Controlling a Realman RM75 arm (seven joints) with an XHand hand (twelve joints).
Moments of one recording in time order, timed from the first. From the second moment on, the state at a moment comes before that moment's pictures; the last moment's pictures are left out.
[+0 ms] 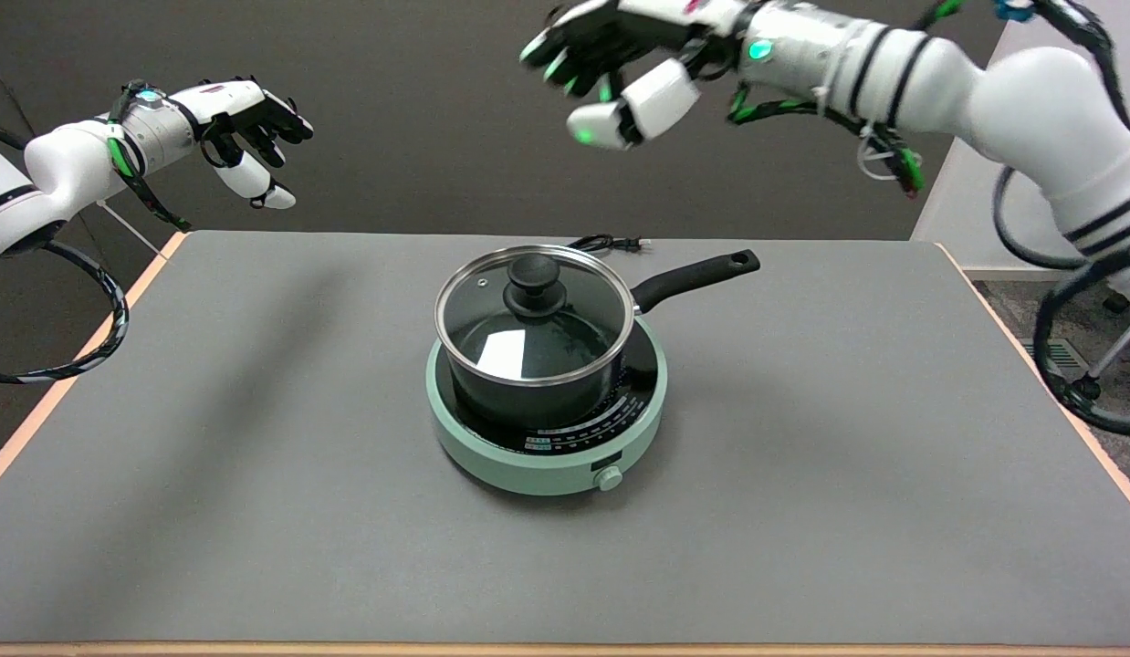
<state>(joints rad) 0.95 -0.66 -2.15 1.50 1.63 -0.44 -0.05</state>
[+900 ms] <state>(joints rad) 0.21 -0.56 -1.59 1.45 1.92 0.00 0.25</state>
